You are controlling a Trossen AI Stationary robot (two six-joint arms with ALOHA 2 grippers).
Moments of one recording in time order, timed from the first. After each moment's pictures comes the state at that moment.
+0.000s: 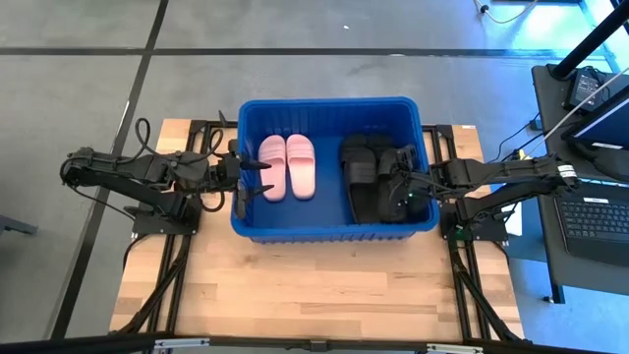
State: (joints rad) left arm -0.14 0.87 0.94 -0.31 -0.38 0.00; right arm 0.07 1.12 0.99 -1.03 0.62 -0.54
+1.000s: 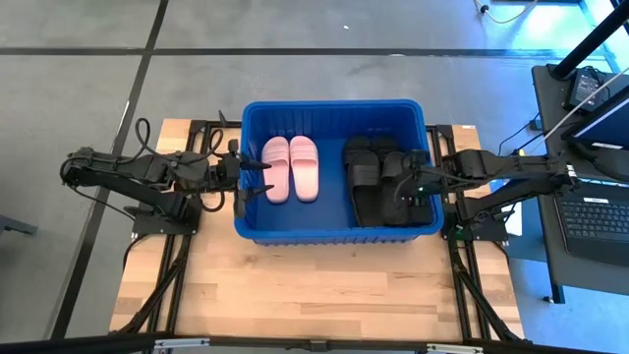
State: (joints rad) left arm -0.14 0.87 0.94 -0.31 -0.38 0.00; right arm 0.07 1.12 1.16 -1.25 0.30 -0.02
